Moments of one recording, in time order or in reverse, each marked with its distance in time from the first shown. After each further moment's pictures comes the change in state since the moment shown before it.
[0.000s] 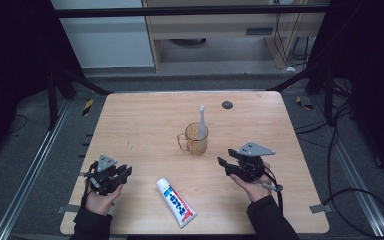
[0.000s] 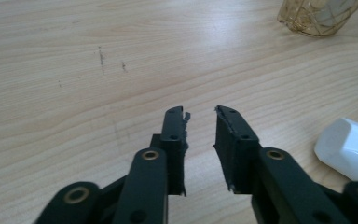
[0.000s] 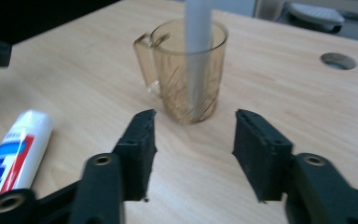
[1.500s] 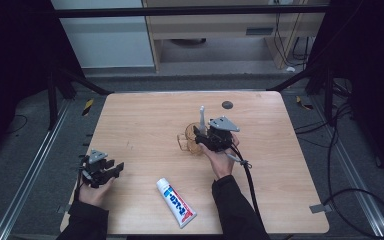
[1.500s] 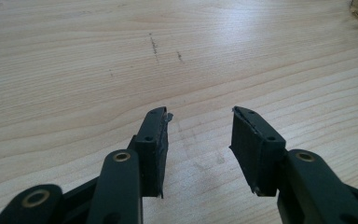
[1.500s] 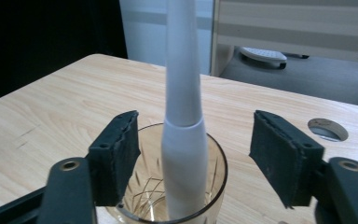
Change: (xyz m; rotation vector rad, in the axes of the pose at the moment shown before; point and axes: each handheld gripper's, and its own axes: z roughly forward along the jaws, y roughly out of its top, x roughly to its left) left arm 0.050 -0.002 0.020 0.019 0.047 -0.045; right arm 0.009 0.058 0.099 -0.184 -0.191 0.070
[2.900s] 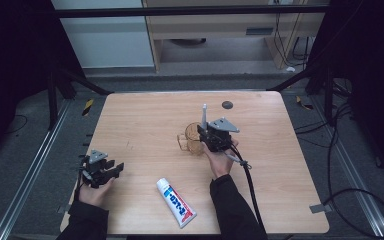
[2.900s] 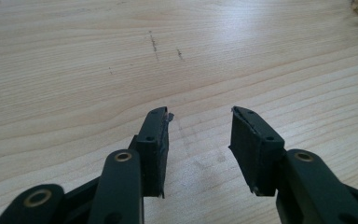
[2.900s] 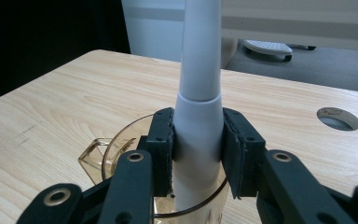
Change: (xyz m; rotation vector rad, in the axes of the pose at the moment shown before) left arm 0.000 0.000 0.001 0.011 0.001 0.006; right arm -0.002 -0.009 0.007 0.013 0.008 0.030
